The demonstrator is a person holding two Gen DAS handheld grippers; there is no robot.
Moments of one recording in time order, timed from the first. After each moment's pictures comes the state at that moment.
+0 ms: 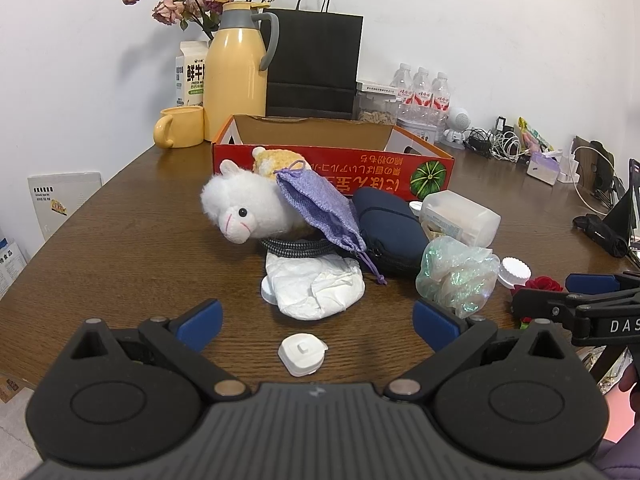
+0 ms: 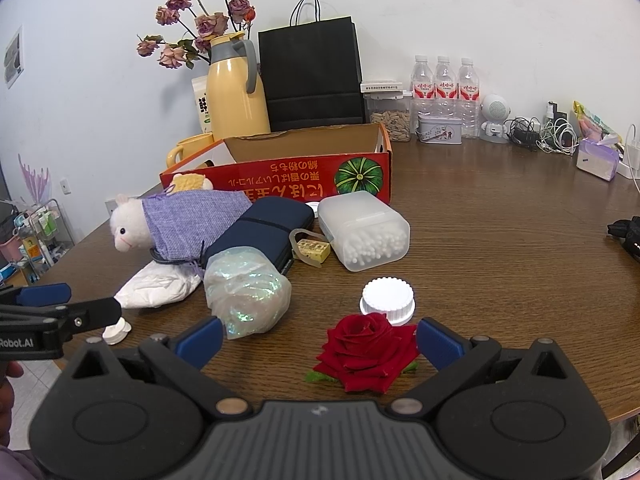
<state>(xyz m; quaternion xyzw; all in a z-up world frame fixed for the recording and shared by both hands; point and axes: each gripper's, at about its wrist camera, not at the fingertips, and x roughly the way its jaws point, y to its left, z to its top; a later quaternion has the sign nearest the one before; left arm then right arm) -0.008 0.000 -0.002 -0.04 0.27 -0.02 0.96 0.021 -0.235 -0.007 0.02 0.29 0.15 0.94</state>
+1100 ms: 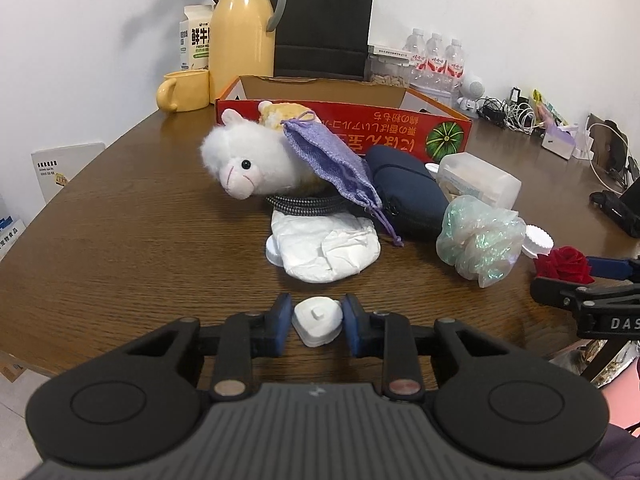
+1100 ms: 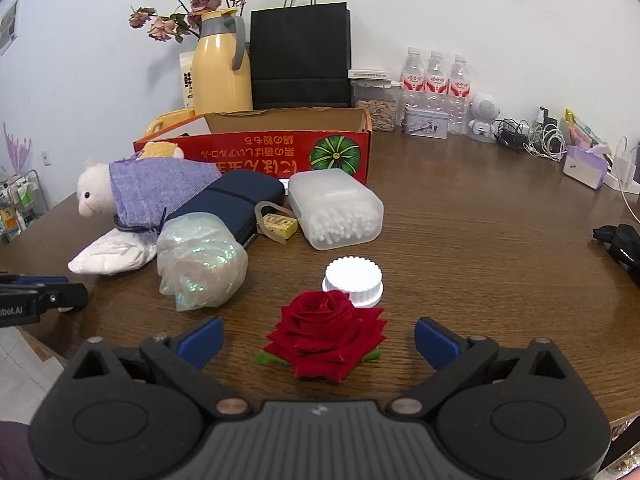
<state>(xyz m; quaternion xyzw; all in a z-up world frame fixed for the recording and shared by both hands) 0.006 0.001 -0.025 -0.04 0.32 -0.01 0.95 0.031 -0.240 -0.029 -0.03 0.30 0.12 0.94</state>
